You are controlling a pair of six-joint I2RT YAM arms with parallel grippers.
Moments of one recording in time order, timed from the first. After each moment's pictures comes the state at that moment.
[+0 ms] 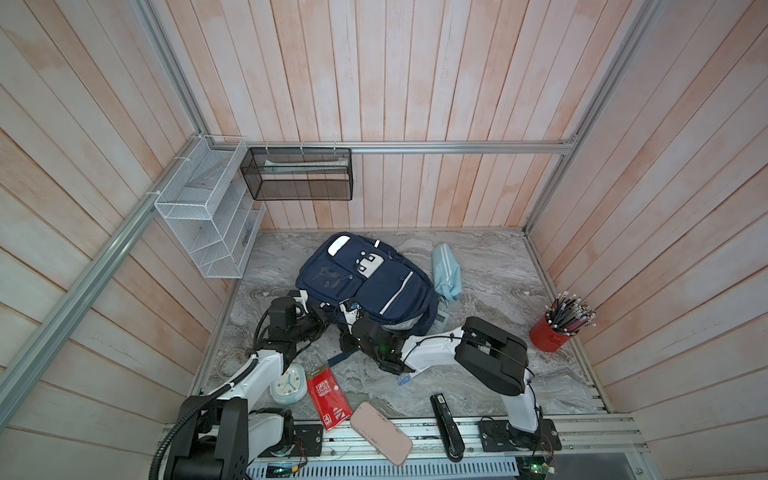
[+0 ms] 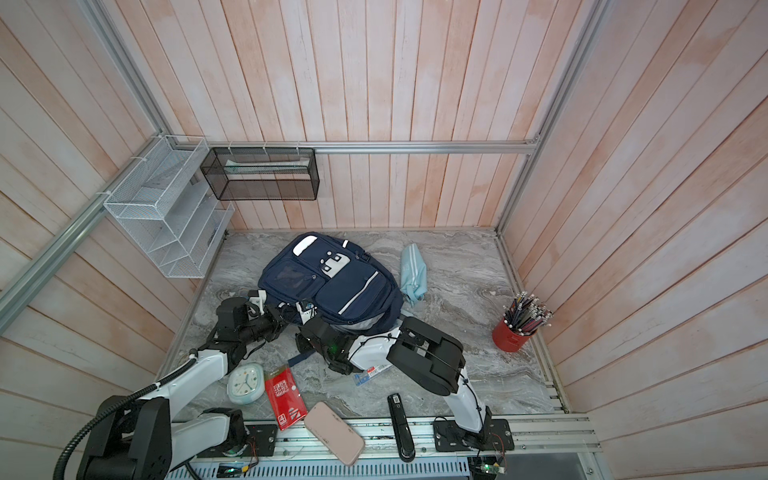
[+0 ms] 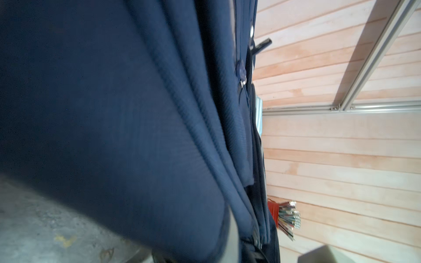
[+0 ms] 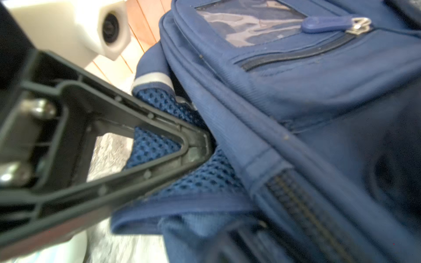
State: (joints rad) left arm -0.06 1.17 0.42 0.19 0.63 -0.98; right arm 1.16 2.02 1.10 0.49 0.25 0.46
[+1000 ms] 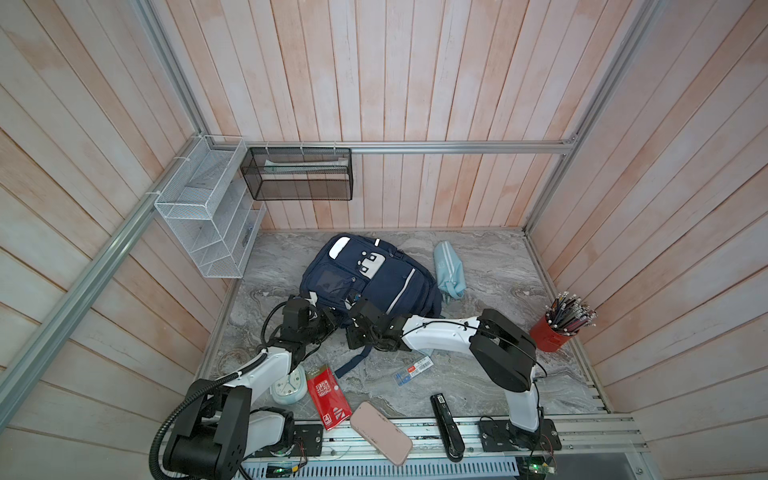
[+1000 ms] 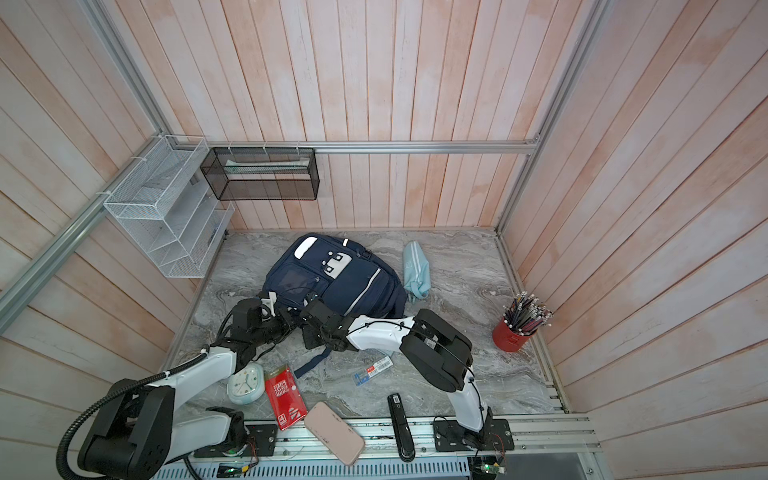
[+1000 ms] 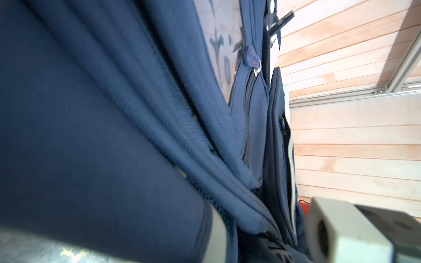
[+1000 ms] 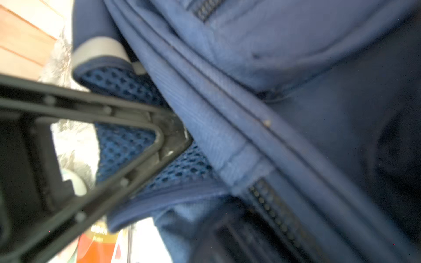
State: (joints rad) left arm -0.17 1.25 0.42 0.22 0.45 -0.89; right arm 1.08 2.00 1.29 -0.12 -0.01 0.61
